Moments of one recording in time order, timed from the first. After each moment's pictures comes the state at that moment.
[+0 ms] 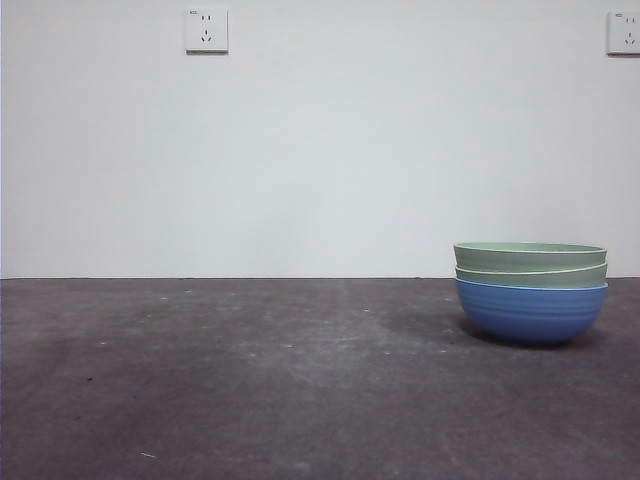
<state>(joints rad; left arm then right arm) 0.11 0.00 0.02 -0.18 0.11 -0.01 0.11 0.85 1.64 -1.20 -0.27 -0.09</state>
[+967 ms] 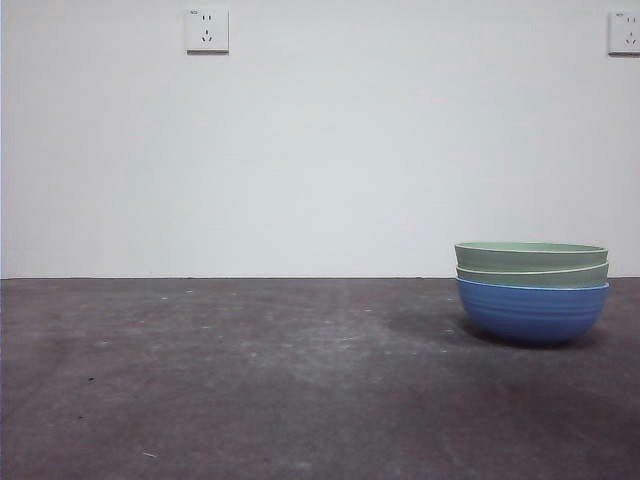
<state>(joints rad) 0.11 0.00 0.02 -0.18 0.11 -0.01 0.05 0.08 0.12 -0.15 -0.26 -0.09</state>
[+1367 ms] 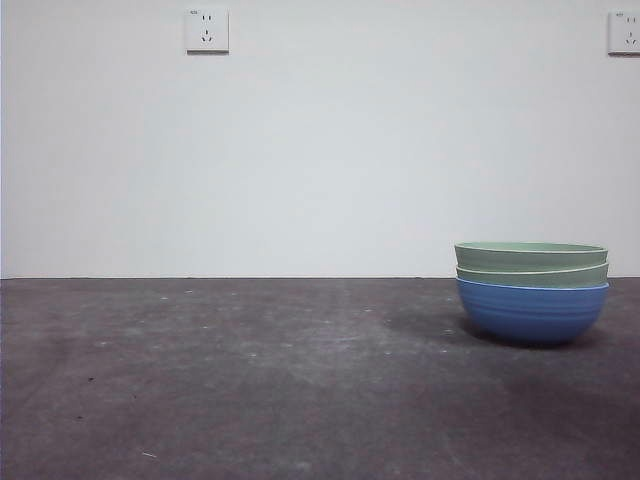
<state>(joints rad) 0.11 0.00 0.02 -0.18 0.11 -0.01 0.05 0.02 0.03 -0.15 -0.26 -0.06</state>
